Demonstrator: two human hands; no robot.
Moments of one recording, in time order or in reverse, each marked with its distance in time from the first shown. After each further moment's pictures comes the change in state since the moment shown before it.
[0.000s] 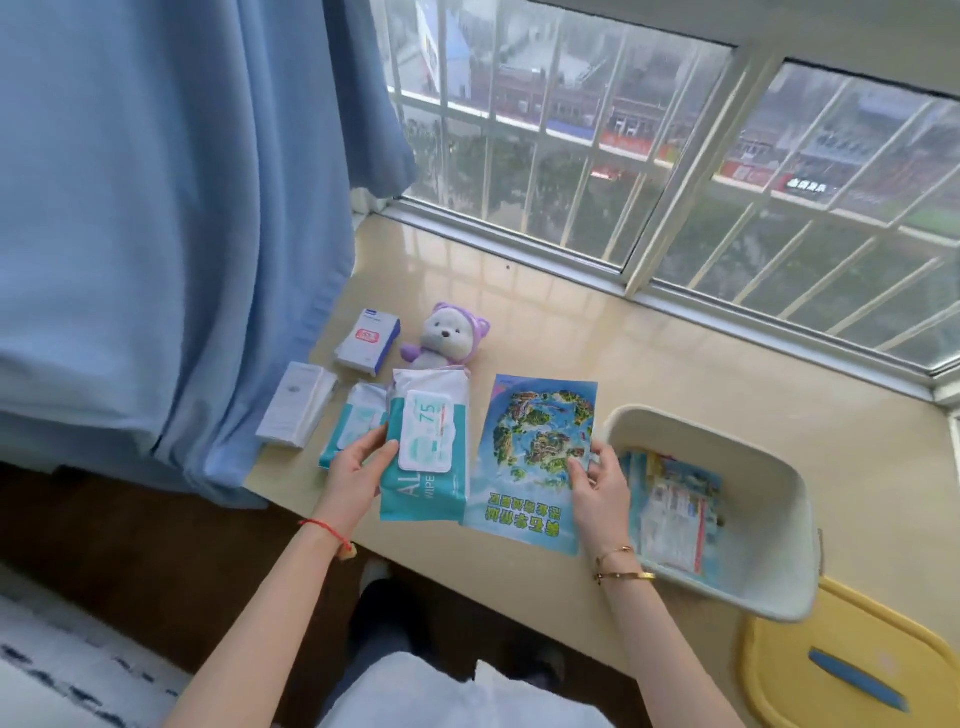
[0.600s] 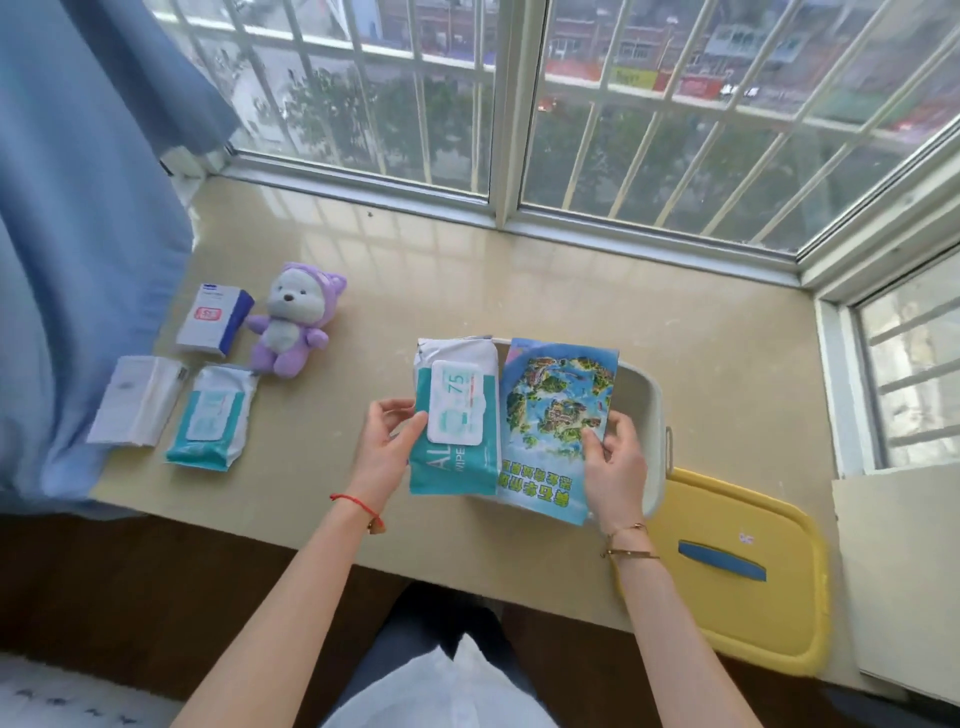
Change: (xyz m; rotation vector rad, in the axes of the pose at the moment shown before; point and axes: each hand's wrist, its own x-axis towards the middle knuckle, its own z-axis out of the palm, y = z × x) left_hand -0.019 -0.068 0.241 0.189 -0.086 0.032; right_hand 0.028 0.112 -0.202 -0.017 0.232 0.014
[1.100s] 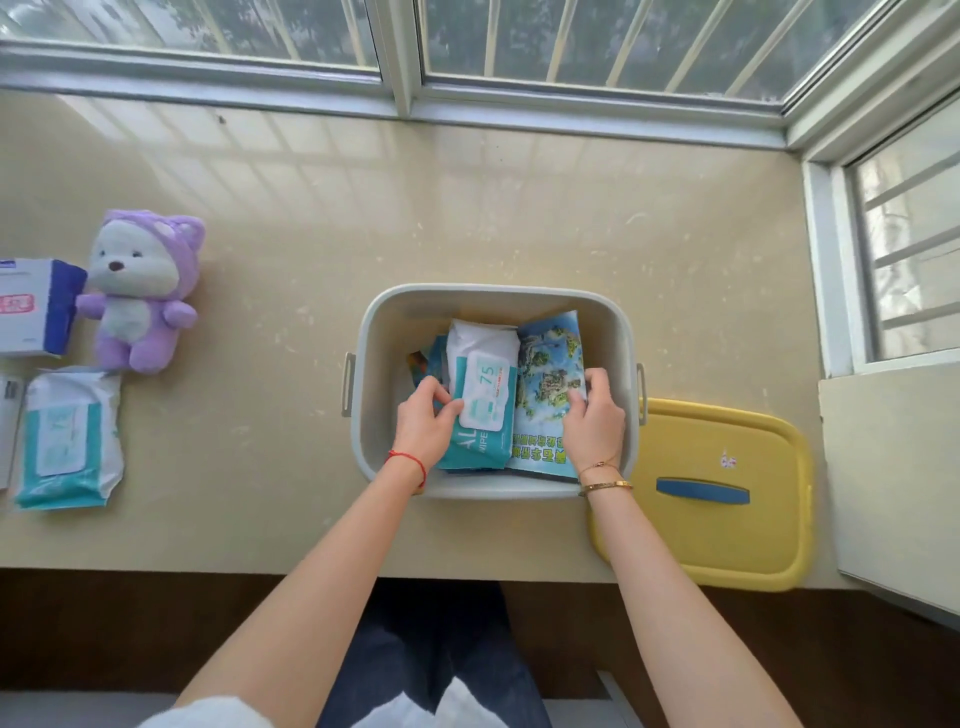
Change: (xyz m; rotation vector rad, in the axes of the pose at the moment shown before) left_hand 0.084 -0.085 0.134 0.580 -0.167 -0.048; right_hand 0.077 0.116 0.010 -0.404 0.061 0.169
